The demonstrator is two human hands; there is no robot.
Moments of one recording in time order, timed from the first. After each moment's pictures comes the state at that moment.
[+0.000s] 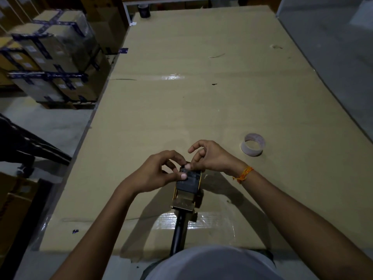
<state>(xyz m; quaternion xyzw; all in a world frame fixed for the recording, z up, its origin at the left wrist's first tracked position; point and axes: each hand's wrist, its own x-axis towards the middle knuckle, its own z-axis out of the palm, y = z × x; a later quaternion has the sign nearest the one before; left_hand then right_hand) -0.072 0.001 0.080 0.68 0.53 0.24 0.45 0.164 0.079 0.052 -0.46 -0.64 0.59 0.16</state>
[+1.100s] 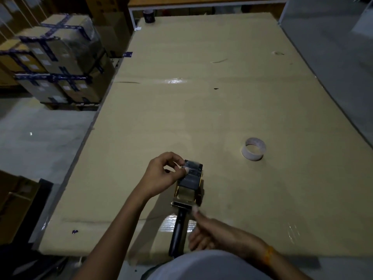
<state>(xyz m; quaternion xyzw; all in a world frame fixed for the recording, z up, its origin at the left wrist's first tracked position) -0.048 -0.005 0.062 0.58 0.60 0.36 0.41 0.180 -0.084 0.030 -0.50 -0.39 0.78 -0.03</state>
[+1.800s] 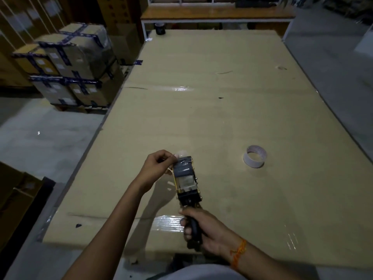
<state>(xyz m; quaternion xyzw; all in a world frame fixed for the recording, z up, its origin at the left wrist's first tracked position) -0.073 0.013 0.047 0.43 0.62 0.43 0.50 0.133 -0.087 0.034 -0.47 -0.17 0.85 0.17</state>
